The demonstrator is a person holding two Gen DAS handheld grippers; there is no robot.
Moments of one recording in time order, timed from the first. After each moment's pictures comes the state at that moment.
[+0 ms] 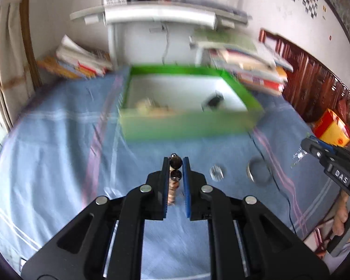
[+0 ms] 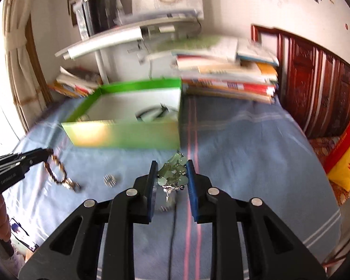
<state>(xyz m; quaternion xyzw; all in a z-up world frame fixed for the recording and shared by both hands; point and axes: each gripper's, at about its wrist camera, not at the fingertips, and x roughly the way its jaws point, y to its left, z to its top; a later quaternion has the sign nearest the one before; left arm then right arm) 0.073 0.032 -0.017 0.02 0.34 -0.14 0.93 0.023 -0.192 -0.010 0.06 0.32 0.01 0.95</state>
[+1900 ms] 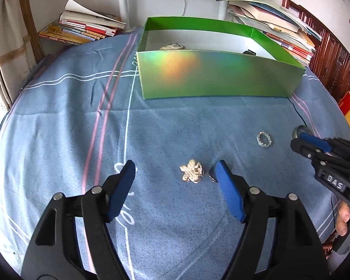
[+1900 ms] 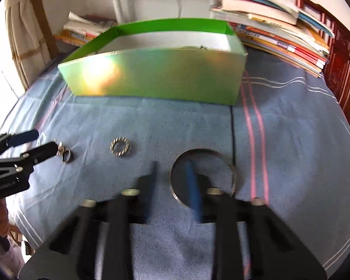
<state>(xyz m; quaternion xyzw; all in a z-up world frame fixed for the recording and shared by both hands) 0.101 0.043 -0.098 0.05 0.44 -0.10 0.89 0.072 -0.138 -0.102 0.01 0.45 0.06 0.89</state>
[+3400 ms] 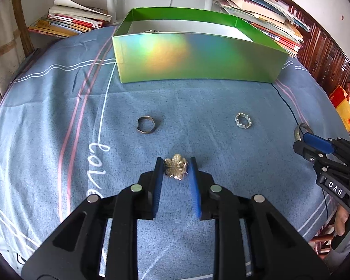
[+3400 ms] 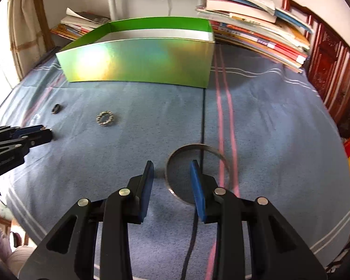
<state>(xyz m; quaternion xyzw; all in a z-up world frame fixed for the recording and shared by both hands) 0.084 0.026 -0.108 0.04 0.46 -0.12 0.88 0.041 -0.155 -0.102 -0.01 0.44 0.02 0.90</state>
